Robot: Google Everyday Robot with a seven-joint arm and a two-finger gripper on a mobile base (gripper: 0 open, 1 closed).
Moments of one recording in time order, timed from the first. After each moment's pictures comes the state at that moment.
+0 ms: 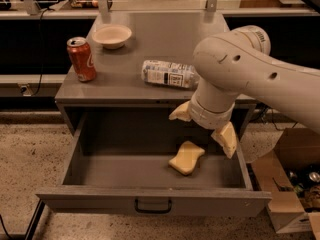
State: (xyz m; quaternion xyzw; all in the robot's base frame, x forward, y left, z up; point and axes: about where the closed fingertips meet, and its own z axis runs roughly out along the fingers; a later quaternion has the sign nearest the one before) arm 0.489 -0.109 0.774 -0.94 0.33 -0.06 0.05
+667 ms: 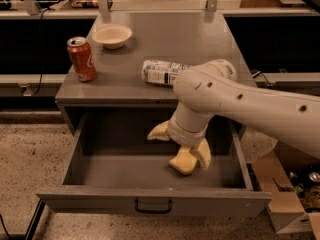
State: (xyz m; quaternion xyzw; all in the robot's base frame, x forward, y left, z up) arm 0.486 -0.054 0.708 -0.96 0.25 -0.01 0.09
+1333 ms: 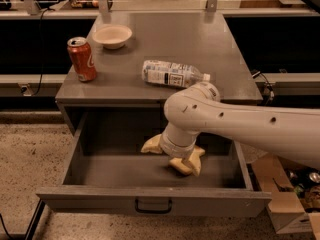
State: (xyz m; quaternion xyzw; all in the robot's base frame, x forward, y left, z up) arm 0.491 -0.029 0.645 -0.98 0.19 -0.02 0.10
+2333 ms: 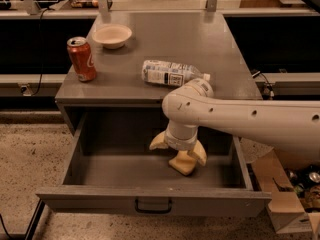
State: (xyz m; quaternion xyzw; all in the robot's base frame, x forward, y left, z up) arm 0.530 -0.056 0.617 -0.99 0.16 -0.03 0.04
